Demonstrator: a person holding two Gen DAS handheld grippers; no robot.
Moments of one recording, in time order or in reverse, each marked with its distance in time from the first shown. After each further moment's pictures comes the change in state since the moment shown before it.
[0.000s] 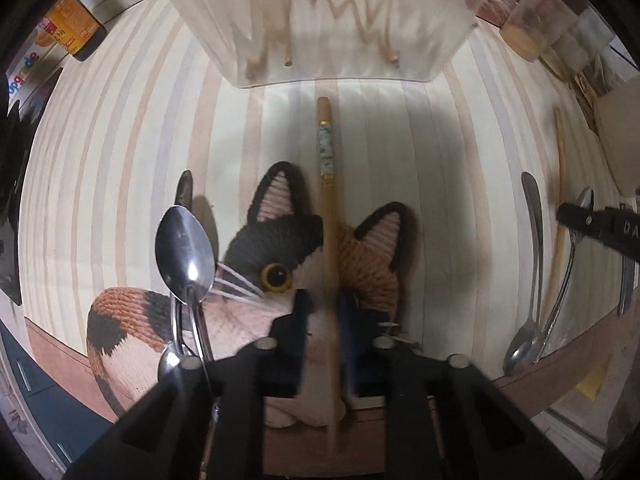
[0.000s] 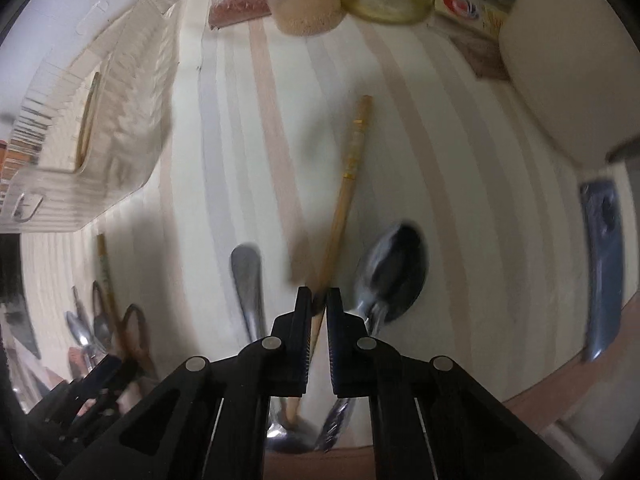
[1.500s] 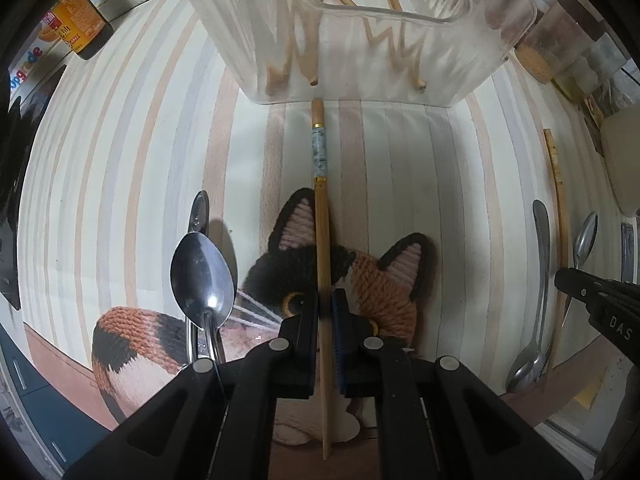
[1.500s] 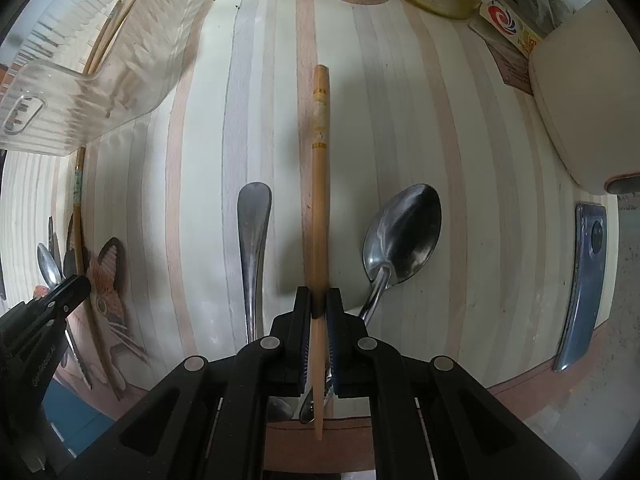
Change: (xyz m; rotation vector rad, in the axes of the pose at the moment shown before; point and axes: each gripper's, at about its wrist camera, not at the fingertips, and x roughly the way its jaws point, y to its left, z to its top) left arm 0.000 0.006 0.009 -0.024 -0.016 -0.014; right arm -0.007 0.024 -0.025 -0.158 0.106 -0.069
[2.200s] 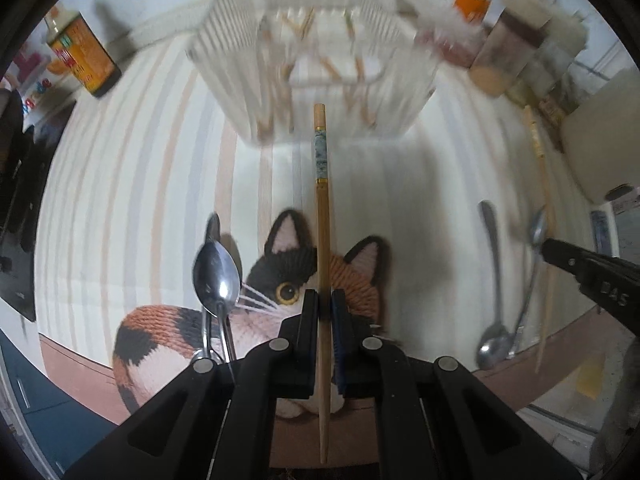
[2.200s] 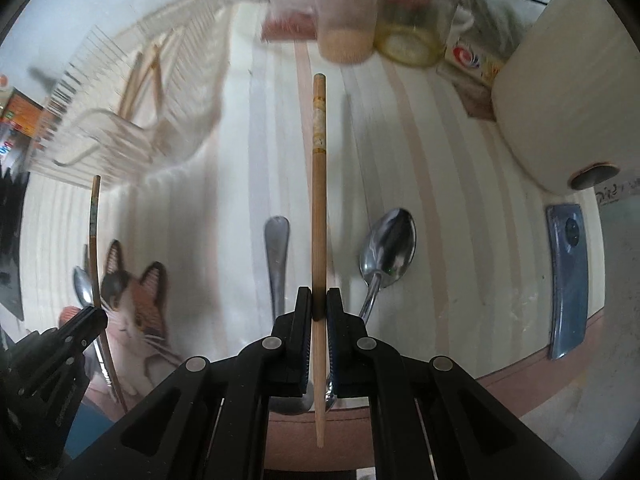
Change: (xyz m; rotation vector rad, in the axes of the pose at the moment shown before) left arm -0.062 -0.008 -0.027 0.057 -0.138 -0.017; right arm -0.047 -0.001 -0.030 0.066 -0.190 0.054
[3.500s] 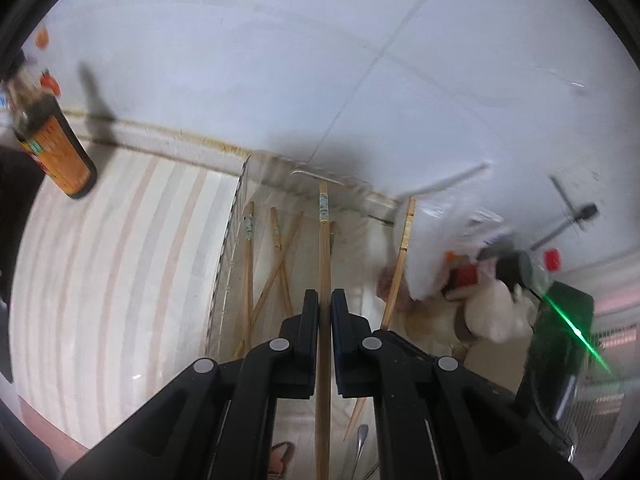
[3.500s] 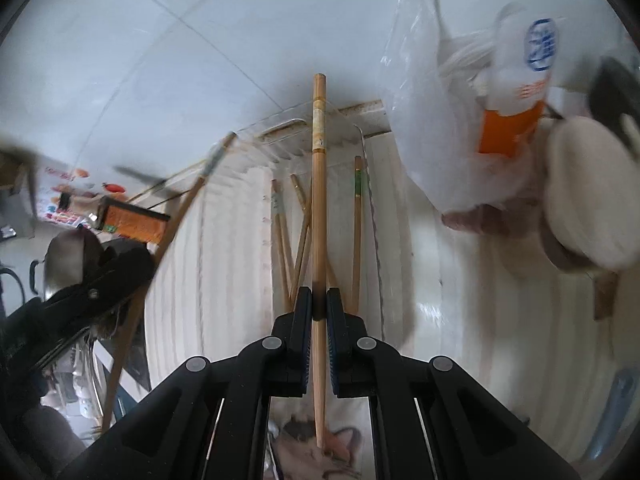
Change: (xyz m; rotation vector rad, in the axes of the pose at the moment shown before) left arm -0.059 0.073 0.228 -0.311 -0.120 -0.284; right arm -0.018 0.100 0.206 -0.012 -0.009 0.376
